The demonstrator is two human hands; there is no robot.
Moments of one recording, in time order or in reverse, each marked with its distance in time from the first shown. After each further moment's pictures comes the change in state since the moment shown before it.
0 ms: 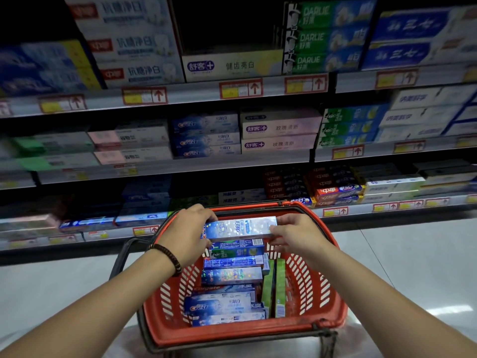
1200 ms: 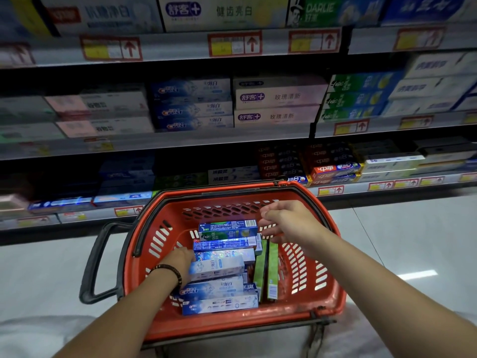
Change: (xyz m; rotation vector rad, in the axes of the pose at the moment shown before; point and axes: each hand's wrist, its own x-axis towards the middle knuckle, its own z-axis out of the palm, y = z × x) left_hand -0.015 -0.095 0.166 0.113 -0.515 -0.235; right_hand 0.016 0.007 0.003 -0.057 -0.081 0.076
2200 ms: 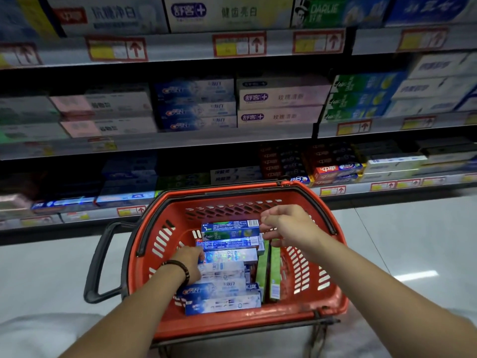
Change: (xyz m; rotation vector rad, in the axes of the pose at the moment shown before) left_hand 0.001 0.013 -0.011 -0.044 -0.125 -0.081; right_hand 0.007 0.011 0.011 -0.012 -0.007 0.007
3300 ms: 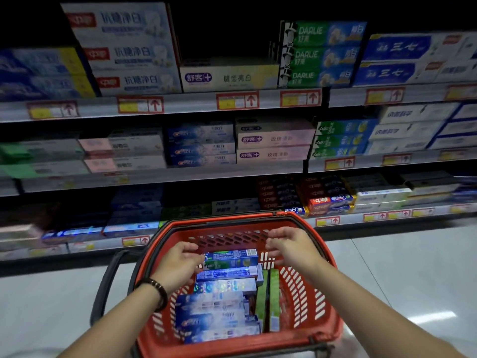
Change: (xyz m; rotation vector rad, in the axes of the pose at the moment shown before) left_hand -0.107 0.042 -0.094 -0.982 0.273 -0.045; right_hand -0.008 0.003 -0.017 0.069 0.123 -0.142
